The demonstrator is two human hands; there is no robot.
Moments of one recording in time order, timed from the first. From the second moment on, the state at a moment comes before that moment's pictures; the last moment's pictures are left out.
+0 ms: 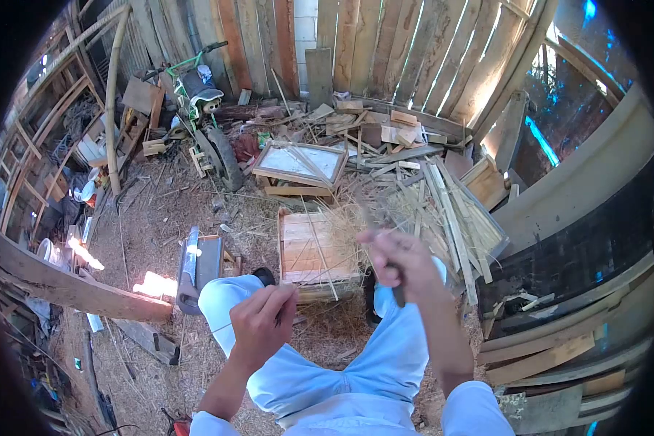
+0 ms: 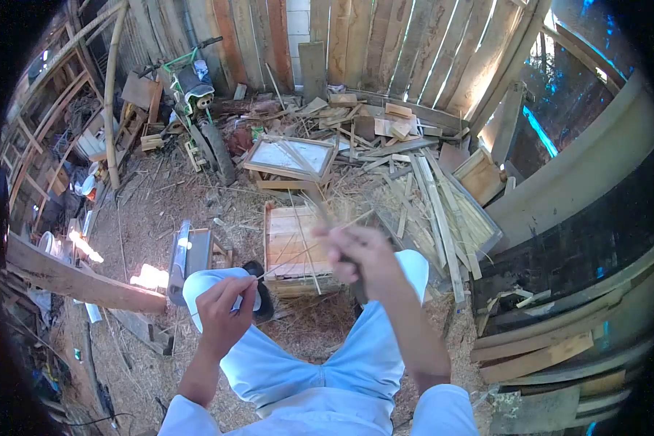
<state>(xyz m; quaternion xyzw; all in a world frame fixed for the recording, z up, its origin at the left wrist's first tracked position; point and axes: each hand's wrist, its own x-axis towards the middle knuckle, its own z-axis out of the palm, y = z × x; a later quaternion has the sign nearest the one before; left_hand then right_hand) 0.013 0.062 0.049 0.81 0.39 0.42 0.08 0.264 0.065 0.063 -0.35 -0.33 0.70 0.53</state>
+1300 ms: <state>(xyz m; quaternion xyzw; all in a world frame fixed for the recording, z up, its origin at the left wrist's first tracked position) 0.063 0.216 -0.049 0.80 0.36 0.43 0.22 0.272 0.191 -0.027 -0.42 -0.40 0.63 0.52</state>
